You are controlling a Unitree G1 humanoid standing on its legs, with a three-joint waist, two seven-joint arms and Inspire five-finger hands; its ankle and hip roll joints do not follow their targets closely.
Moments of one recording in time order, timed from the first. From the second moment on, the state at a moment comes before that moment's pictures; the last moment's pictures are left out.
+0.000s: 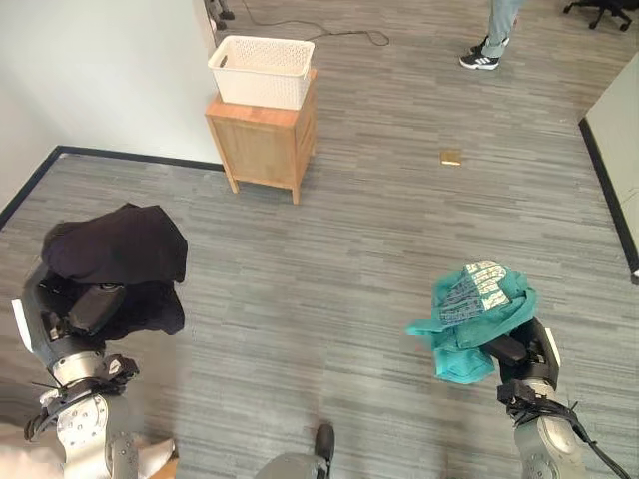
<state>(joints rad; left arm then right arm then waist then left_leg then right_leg) 0.11 0.30 0.42 -0.05 -0.46 -0.23 0.19 0.20 -0.33 -0.17 0.08 0.59 -0.15 0.04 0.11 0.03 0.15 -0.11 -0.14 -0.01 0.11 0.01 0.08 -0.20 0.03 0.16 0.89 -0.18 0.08</state>
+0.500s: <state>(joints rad) 0.06 0.33 0.29 -0.05 -0.43 -0.25 0.14 0.21 -0.32 -0.19 0.12 0.59 -0.13 0.04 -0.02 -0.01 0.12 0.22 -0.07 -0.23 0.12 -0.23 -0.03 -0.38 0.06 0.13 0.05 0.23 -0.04</state>
